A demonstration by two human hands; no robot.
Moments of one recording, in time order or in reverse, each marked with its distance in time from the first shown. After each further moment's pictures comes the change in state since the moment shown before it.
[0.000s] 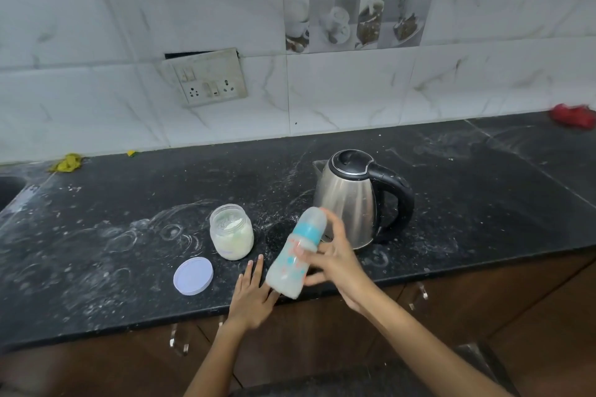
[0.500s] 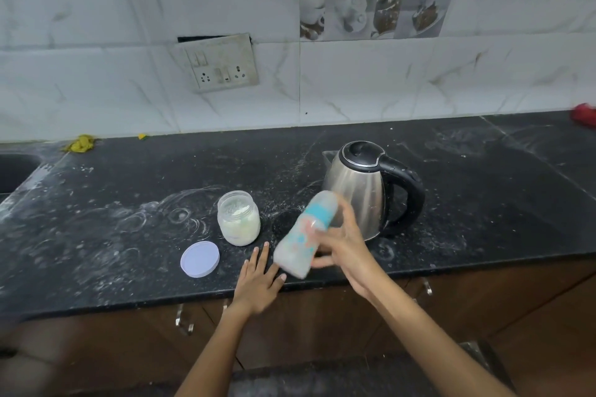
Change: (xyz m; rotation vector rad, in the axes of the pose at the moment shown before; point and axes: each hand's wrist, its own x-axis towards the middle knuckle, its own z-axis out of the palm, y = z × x) left_hand -0.002 0.002 -0.003 0.012 -0.008 0.003; right_hand 0.002 -0.008 -0.002 0.040 -0.010 -0.012
